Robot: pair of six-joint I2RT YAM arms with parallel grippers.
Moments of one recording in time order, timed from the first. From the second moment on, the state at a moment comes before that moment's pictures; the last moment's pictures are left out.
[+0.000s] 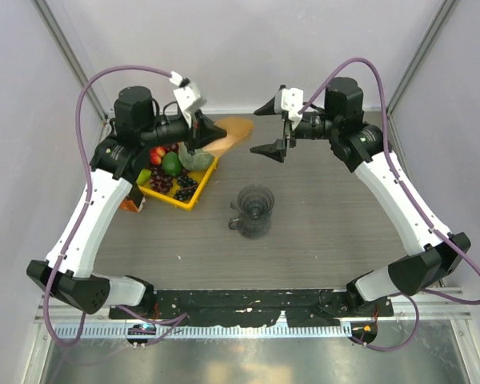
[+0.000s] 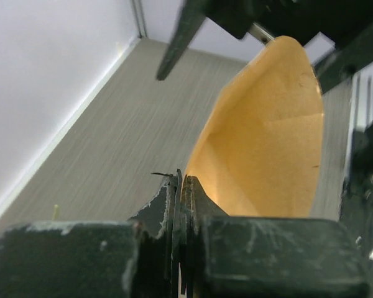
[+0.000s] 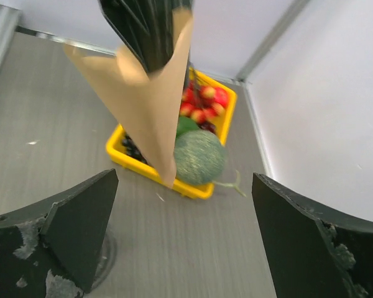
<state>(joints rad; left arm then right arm) -0.40 1.34 1.62 -0.50 0.79 0.29 0.45 1.46 1.66 -0.42 -0.97 -0.62</state>
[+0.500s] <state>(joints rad) -0.33 1.41 1.60 -0.17 0.70 -0.60 0.57 1.39 1.45 -0.05 -0.55 -0.67</state>
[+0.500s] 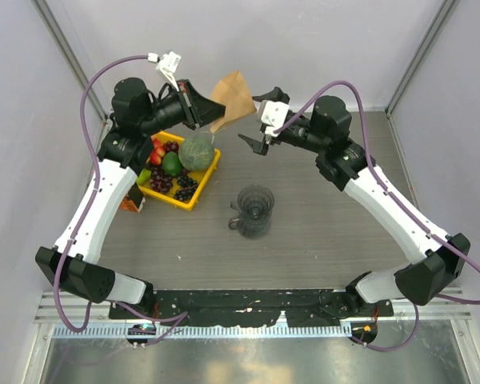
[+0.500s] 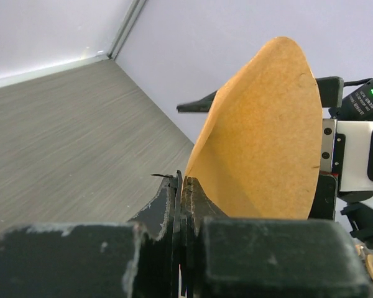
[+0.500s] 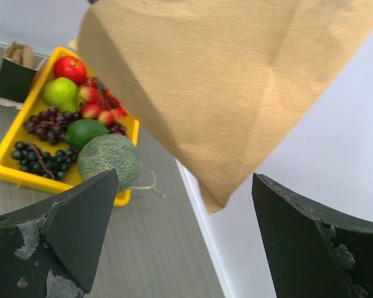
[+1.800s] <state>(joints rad) -0.36 1.39 1.57 -0.22 0.66 -0.45 0.57 1.41 1.51 -0.10 -0.62 -0.76</state>
